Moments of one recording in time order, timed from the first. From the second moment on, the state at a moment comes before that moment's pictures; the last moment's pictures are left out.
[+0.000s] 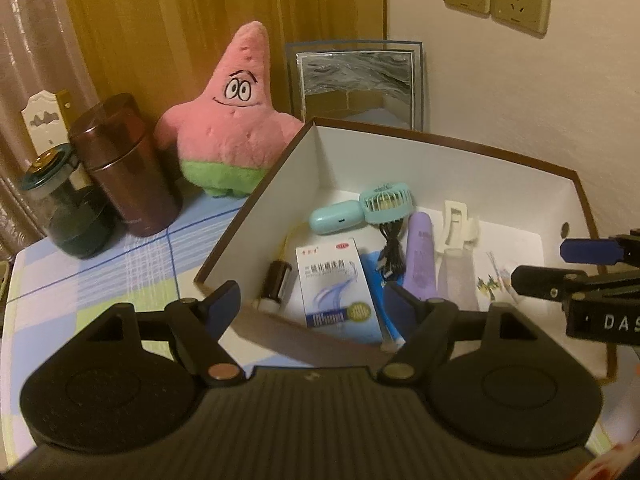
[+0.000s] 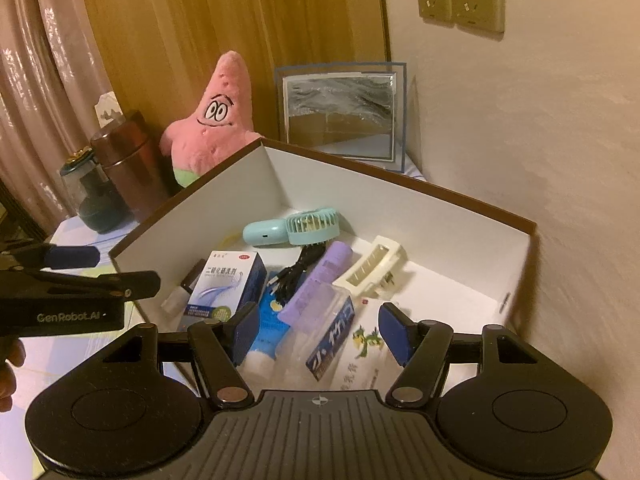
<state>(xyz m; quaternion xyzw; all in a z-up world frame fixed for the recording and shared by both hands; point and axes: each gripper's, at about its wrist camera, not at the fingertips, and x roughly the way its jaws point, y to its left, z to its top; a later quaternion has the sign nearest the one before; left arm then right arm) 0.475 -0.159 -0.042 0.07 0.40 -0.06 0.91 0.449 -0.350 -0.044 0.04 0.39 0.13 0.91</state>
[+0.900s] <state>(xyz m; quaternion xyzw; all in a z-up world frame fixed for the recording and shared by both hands) 0.311 -0.146 -0.013 0.01 0.39 -0.05 0.92 0.312 -0.351 -0.009 0.04 0.37 0.16 0.92</state>
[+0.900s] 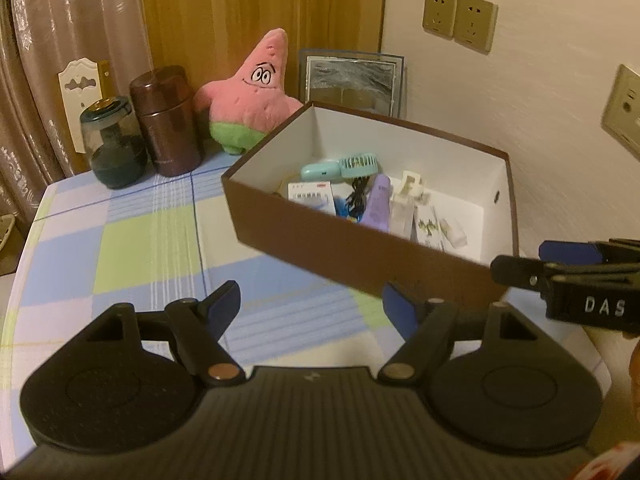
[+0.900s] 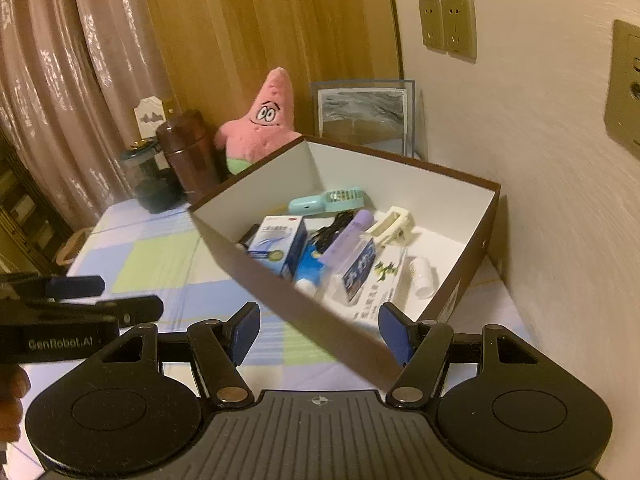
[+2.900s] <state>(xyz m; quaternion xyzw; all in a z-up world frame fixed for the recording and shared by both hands) 0.012 -0.019 -0.011 -0.03 0.41 0.02 0.91 0.052 -0.216 -0.021 0.00 0.42 0.24 0.88</state>
